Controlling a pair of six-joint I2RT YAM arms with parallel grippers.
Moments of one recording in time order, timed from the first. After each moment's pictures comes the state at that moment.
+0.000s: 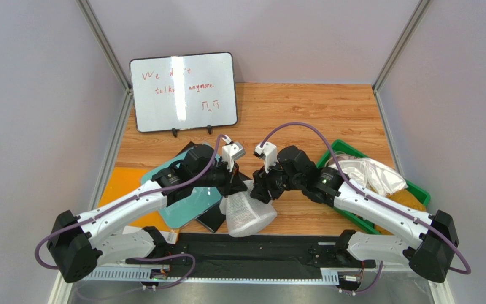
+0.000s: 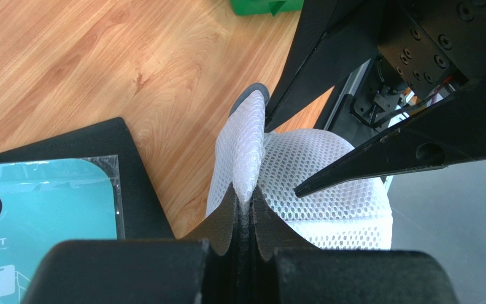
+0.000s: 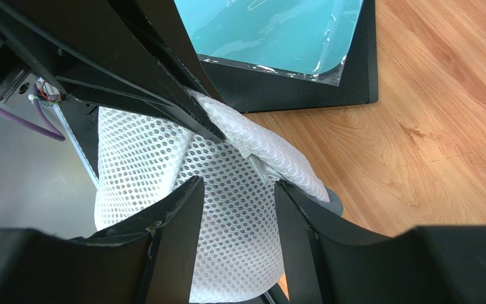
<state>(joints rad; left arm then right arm) -0.82 1.09 0.77 -0.22 0.41 -0.23 0.91 1.13 0.90 -0.43 -0.24 0.24</state>
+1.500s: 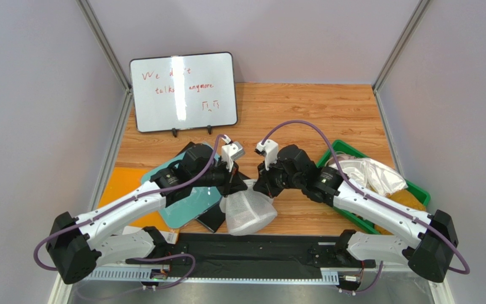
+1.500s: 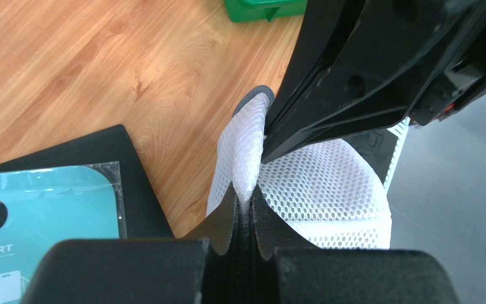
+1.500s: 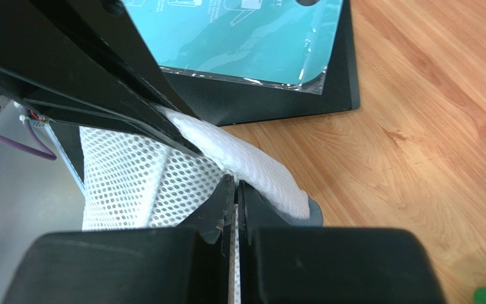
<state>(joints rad) -0.82 1.08 0.77 -0.21 0.42 -0.21 0.90 1.14 0.90 -0.40 -0.19 0.25</state>
